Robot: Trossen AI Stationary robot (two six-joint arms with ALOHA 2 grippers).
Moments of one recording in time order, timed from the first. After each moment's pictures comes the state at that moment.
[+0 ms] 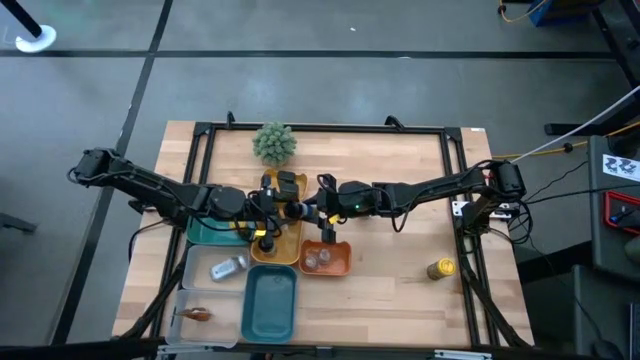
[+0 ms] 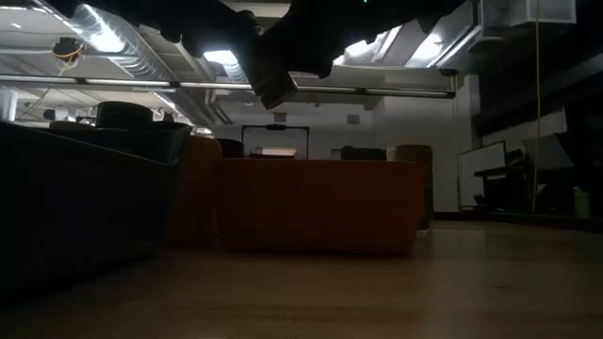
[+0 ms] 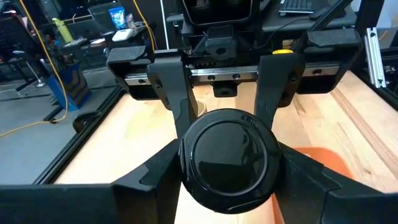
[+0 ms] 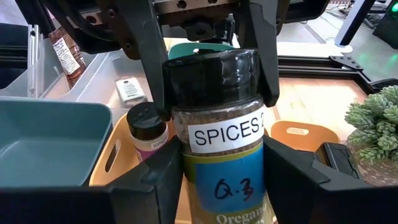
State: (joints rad) left arm -0.21 1.12 0.62 0.25 -0.37 0.09; right arm 0.09 1.72 1.18 0.18 0.06 -0.01
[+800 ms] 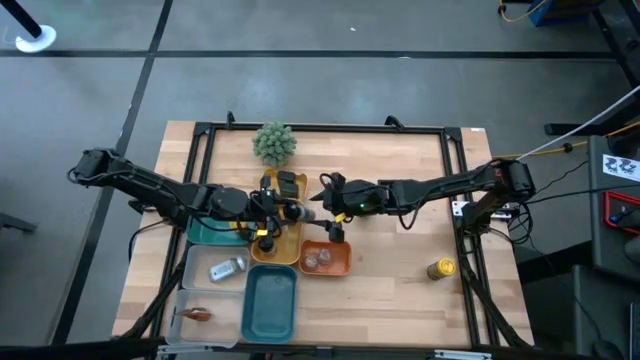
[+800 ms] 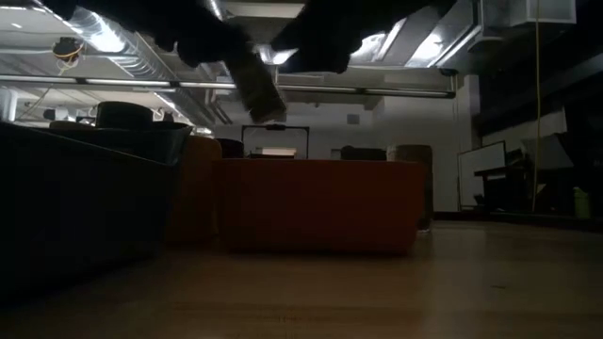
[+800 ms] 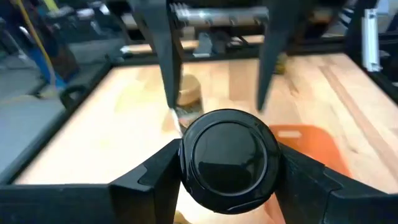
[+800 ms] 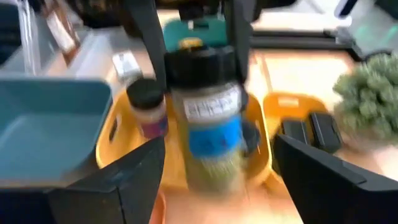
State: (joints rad) left arm -0.21 1.10 0.61 0.15 -0.34 0.01; right arm 0.09 1.64 1.20 -0.04 0.09 0.02
